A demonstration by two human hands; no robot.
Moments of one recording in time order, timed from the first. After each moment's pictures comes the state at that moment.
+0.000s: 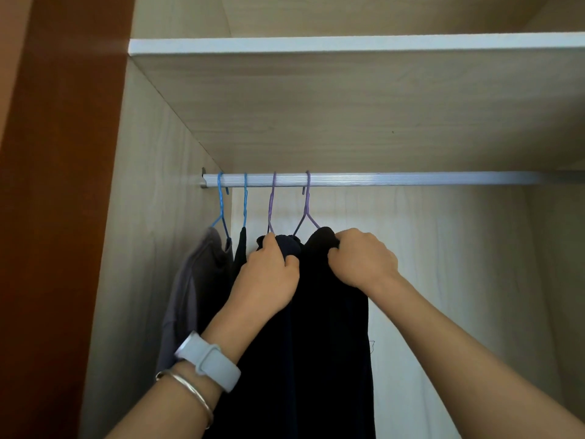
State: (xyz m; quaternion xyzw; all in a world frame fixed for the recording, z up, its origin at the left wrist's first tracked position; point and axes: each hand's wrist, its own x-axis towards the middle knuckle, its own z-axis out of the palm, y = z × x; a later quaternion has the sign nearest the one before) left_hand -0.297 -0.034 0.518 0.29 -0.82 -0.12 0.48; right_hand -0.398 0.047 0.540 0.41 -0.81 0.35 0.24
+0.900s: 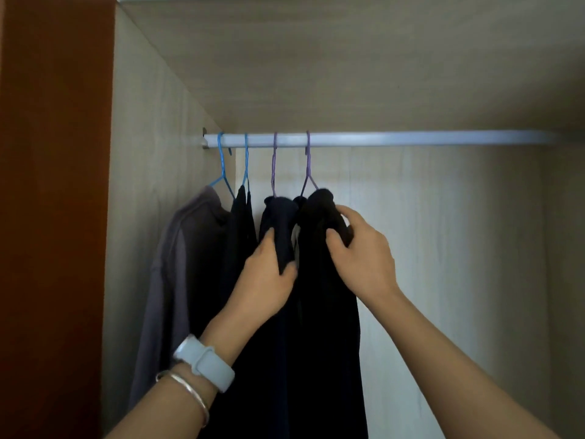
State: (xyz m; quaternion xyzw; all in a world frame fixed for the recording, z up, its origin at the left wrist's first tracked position) left_hand -0.295 -0.037 0.449 0.21 -0.82 -0.19 0.50; right_hand -0.399 0.058 0.471 0.47 -0.65 0.54 0.25
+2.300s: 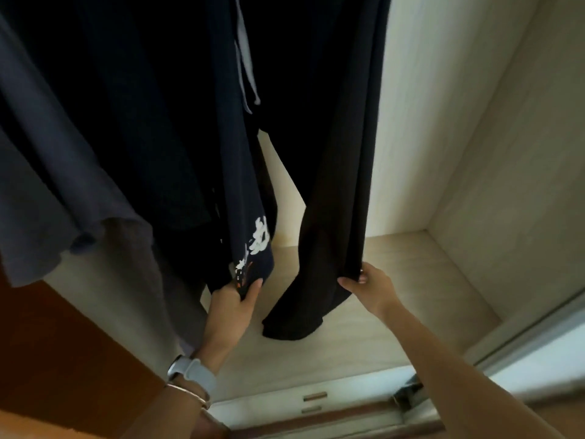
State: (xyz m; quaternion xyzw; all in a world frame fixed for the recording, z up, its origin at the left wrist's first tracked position) left_hand -0.267 -0.005 0.083 0.39 -0.81 -0.35 0.25; right_hand -0.439 0.156 0.084 0.18 -0.86 0.42 -0.23
